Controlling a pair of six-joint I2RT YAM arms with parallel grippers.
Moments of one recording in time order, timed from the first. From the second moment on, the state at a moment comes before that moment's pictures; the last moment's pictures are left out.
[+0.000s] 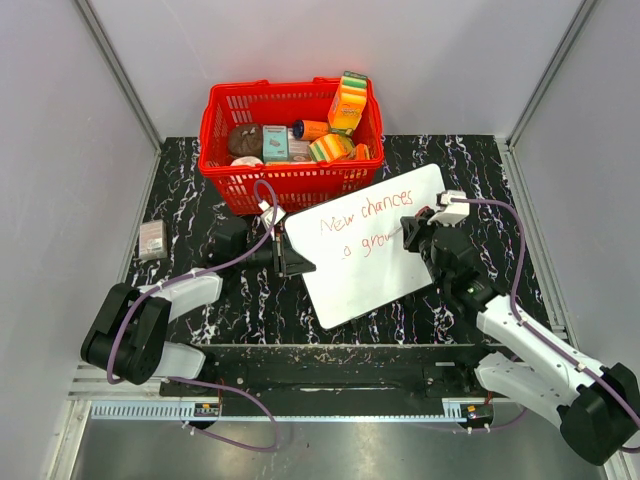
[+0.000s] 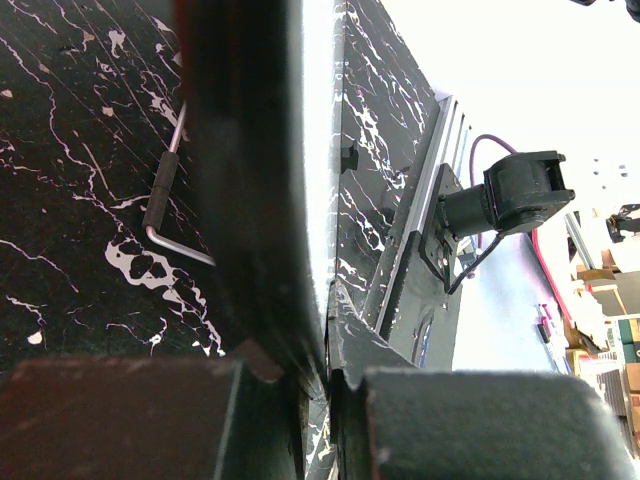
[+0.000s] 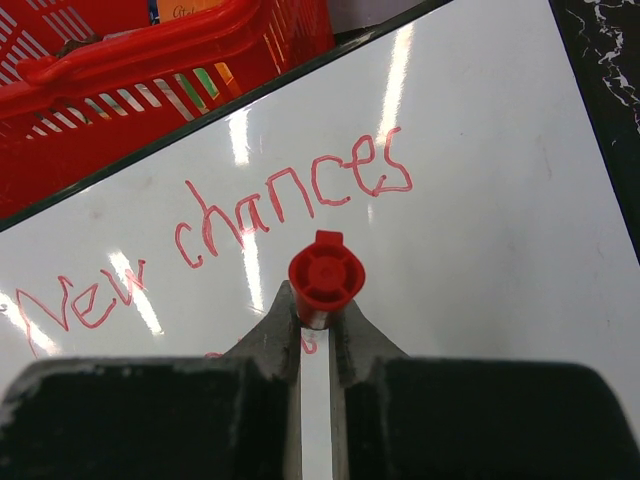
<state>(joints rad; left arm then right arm) -0.37 1.36 0.50 0.48 0.91 -0.52 0.58 0.90 0.58 0.15 0.40 0.41</state>
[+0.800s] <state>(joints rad) -0.37 1.36 0.50 0.48 0.91 -0.52 0.58 0.91 0.59 0.14 0.41 0.41</state>
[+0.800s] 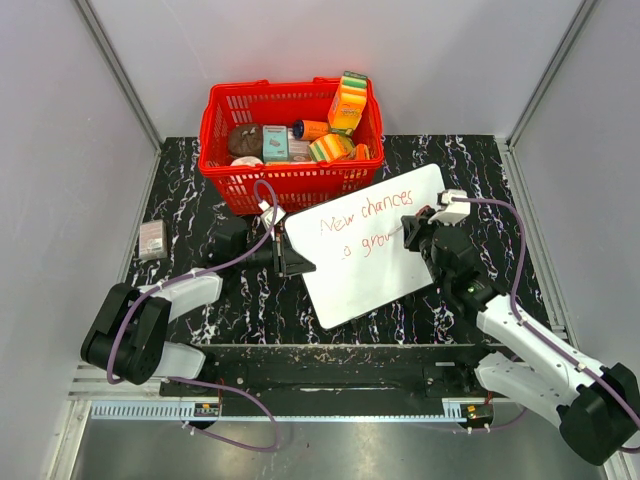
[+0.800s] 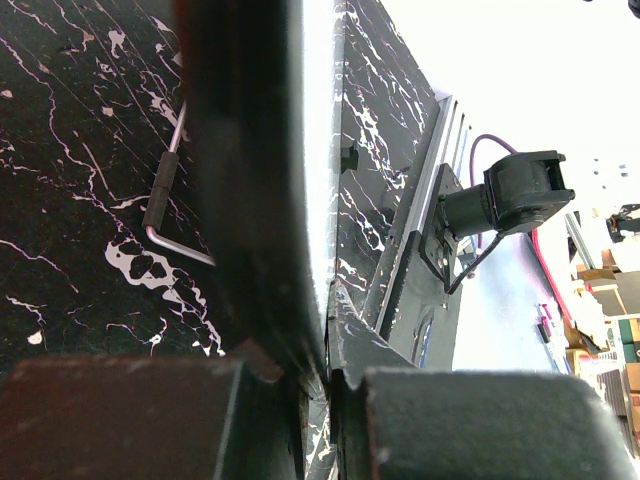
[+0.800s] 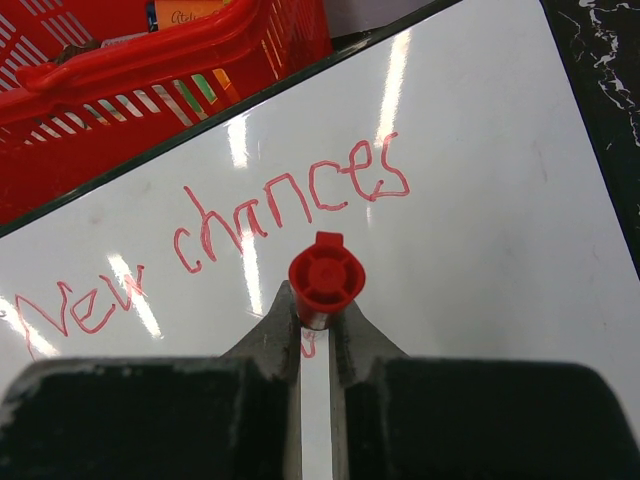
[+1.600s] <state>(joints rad) -0.37 1.36 0.50 0.48 0.91 -0.52 0.57 0.89 0.57 0.13 0.43 0.41</state>
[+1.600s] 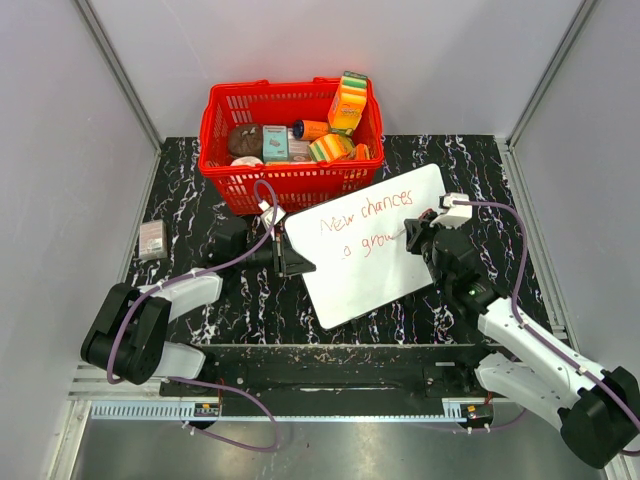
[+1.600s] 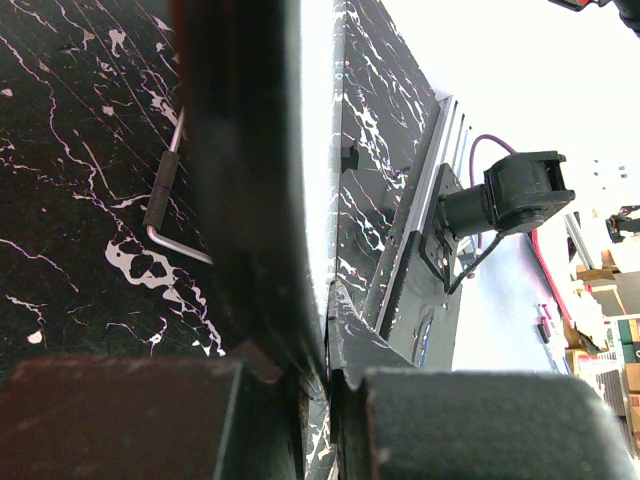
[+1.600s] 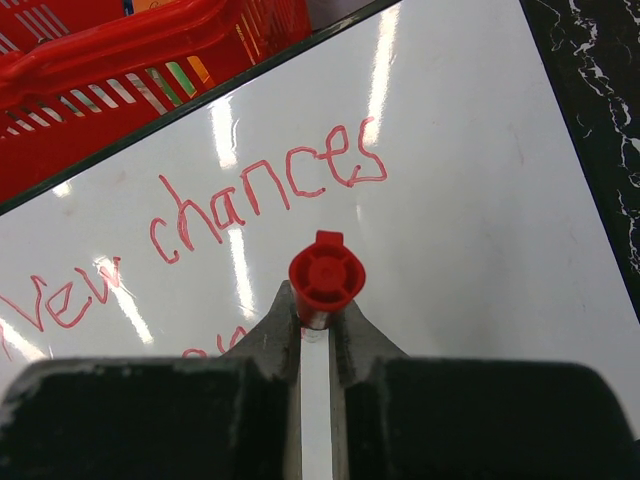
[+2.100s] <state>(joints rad) -0.37 1.37 0.51 0.47 0.91 -0.52 0.57 0.90 0.58 0.13 0.44 0.41</state>
